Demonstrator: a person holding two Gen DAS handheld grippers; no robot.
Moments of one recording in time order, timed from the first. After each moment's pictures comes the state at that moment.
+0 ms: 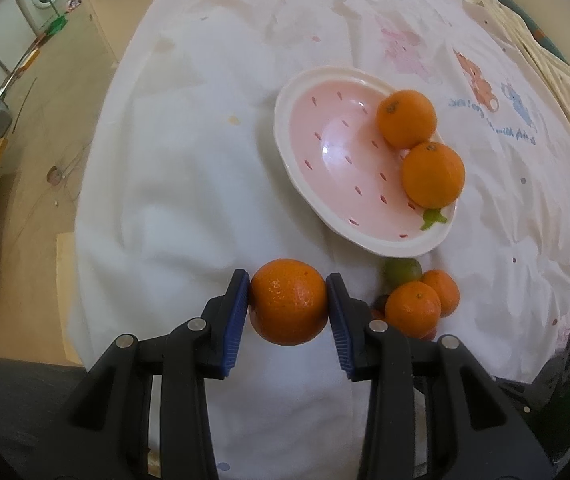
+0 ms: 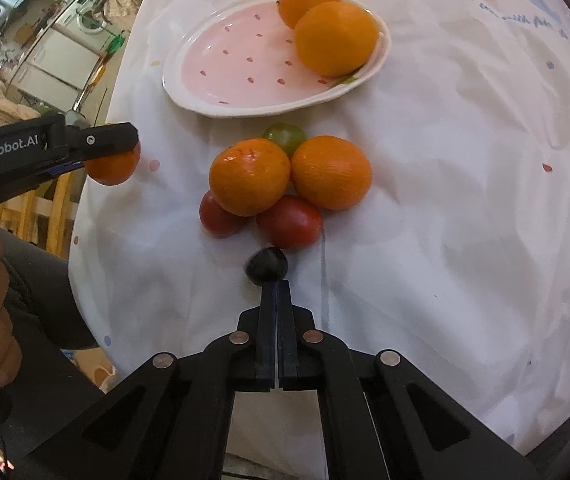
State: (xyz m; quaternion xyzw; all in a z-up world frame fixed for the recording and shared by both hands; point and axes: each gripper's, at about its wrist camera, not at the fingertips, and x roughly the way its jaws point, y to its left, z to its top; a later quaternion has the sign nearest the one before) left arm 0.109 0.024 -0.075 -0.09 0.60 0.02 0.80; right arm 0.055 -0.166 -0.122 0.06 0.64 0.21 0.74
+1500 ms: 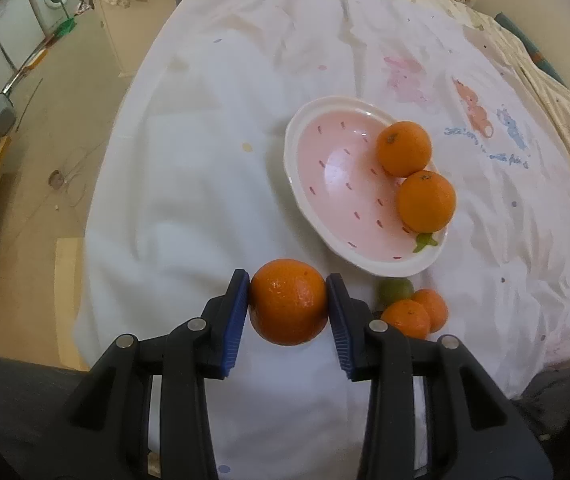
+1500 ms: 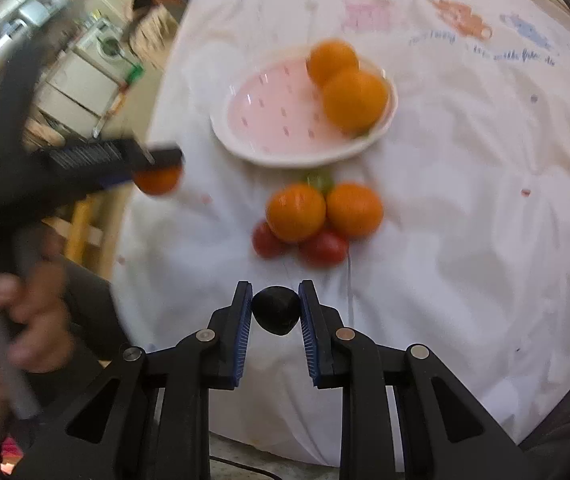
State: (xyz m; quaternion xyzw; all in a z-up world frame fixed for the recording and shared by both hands) left arm 0.107 0.032 -0.059 -0.11 0.57 0.02 0.81; right arm 0.036 -0.164 -0.068 0.09 0.57 0.23 0.78
